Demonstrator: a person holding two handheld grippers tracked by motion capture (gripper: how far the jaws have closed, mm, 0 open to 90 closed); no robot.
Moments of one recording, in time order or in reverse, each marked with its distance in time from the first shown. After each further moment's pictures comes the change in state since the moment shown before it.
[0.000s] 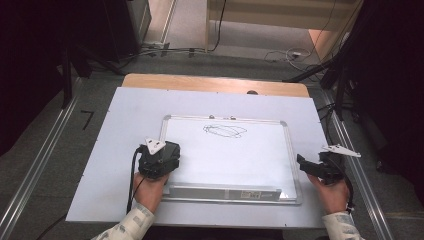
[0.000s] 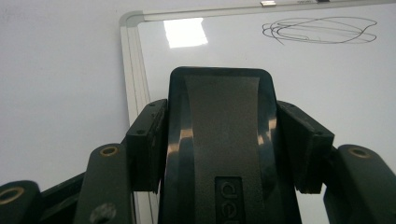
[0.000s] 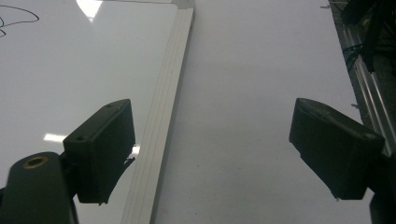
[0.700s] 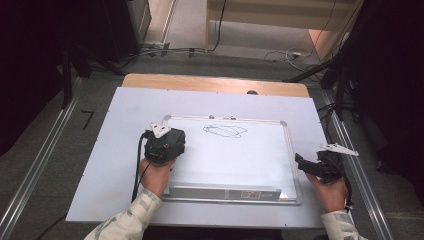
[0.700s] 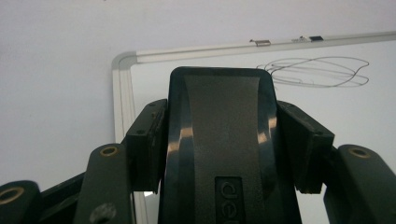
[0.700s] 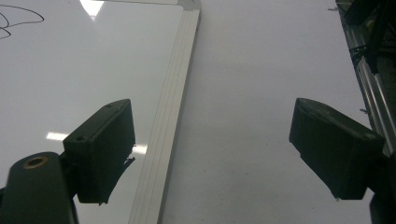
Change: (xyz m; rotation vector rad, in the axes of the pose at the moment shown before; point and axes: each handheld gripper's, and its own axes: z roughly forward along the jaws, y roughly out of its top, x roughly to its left) left arm -0.009 0.040 0.020 -0.024 -0.001 -0.008; right arm 0.003 0.002 0.002 0.003 0.009 -0.009
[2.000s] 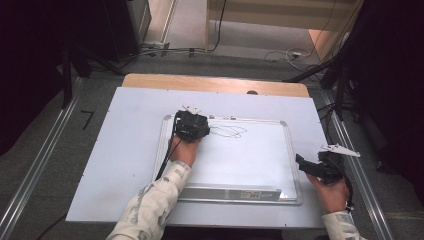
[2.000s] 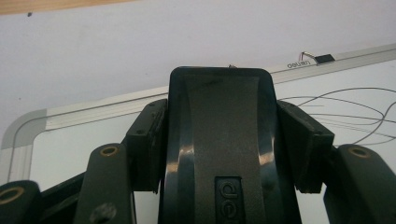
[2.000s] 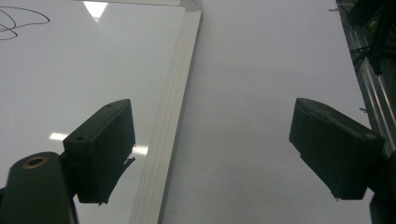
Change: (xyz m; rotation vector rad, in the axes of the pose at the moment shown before) left arm -0.041 0.035 0.090 0.087 0.020 0.041; right arm -0.002 -0.001 -0.003 -0.008 0.011 0.002
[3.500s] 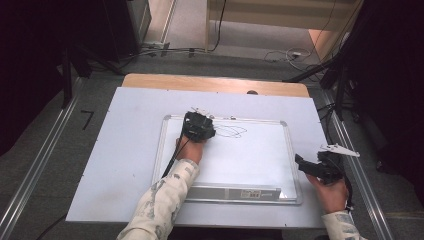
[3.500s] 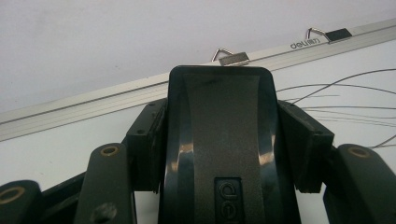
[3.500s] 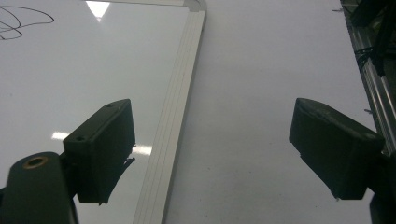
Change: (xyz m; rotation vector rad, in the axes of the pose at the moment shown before) left arm -0.015 -0.003 0.027 0.044 0.002 0.055; right arm 0.002 0.000 0.000 0.002 0.008 -0.004
